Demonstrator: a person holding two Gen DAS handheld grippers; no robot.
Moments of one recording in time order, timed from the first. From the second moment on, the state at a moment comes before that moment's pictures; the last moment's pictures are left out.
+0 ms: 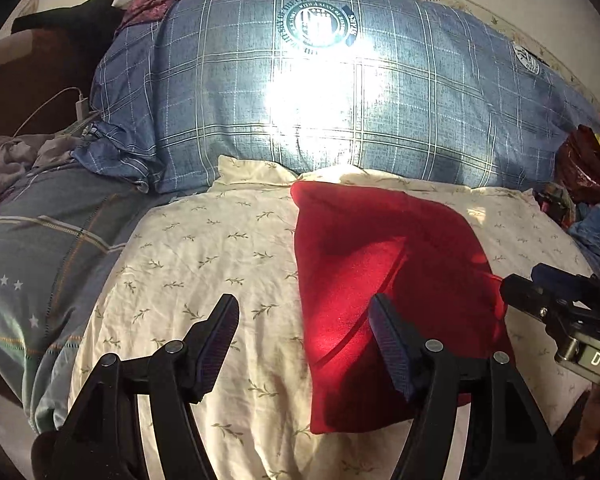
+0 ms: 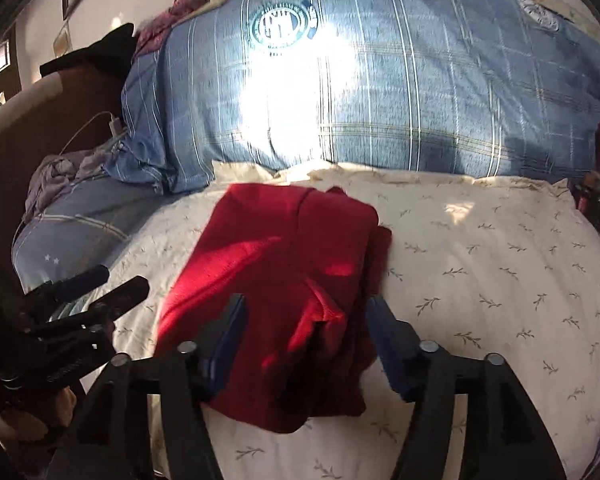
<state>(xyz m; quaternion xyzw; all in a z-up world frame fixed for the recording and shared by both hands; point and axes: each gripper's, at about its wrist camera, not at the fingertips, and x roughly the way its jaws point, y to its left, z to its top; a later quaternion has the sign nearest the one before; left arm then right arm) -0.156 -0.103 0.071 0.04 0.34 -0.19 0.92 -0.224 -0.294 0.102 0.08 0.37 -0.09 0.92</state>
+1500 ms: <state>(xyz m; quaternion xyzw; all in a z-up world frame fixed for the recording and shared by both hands) -0.167 -0.086 0.085 0.03 0.31 -0.18 0.93 -0.226 -0.266 0.106 0.08 0.37 -0.11 0.92</state>
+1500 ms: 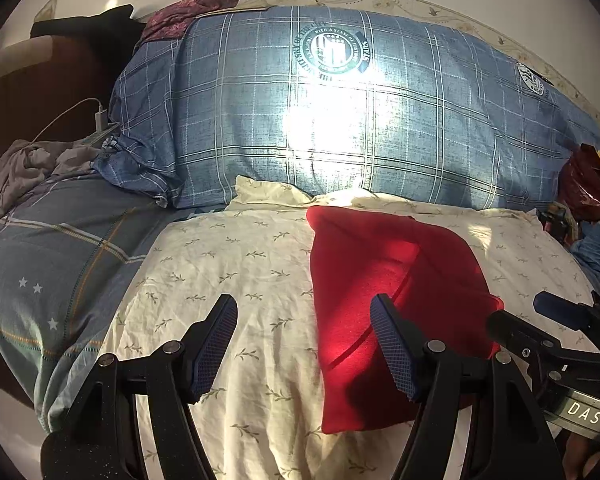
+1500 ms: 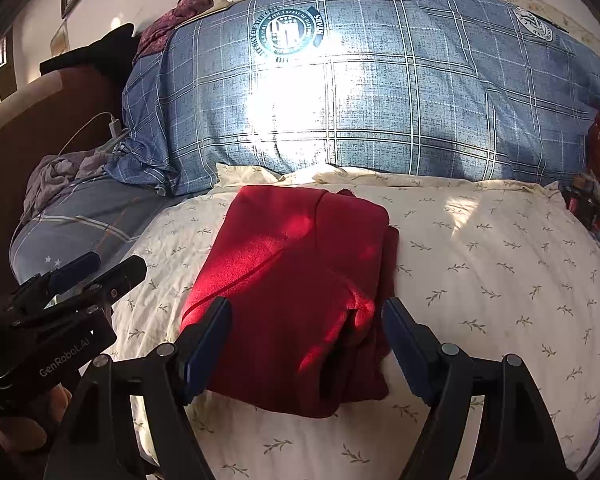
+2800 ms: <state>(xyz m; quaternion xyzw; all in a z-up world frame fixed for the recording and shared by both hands) -0.151 -0.104 0.074 0.04 0.33 -0.18 0.93 -0.212 -0.267 0.089 0.09 0.39 -0.11 0.91</state>
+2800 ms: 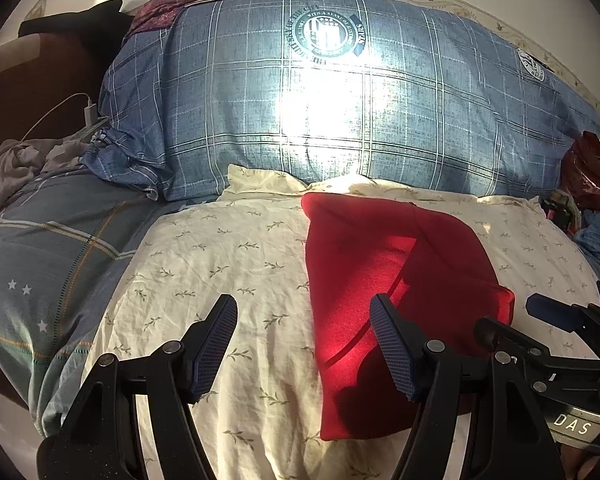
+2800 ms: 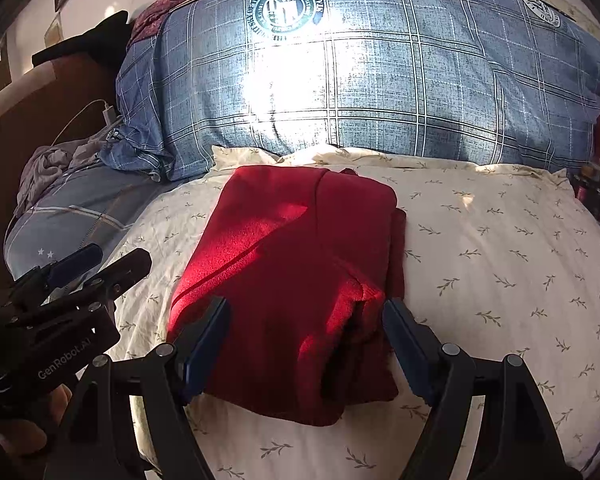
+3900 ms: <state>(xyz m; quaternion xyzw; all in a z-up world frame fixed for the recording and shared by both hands) -0.145 -0.118 0.073 0.05 0.33 -0.18 0.93 -0.206 -0.275 0.083 0.09 0.40 -0.11 0.90</state>
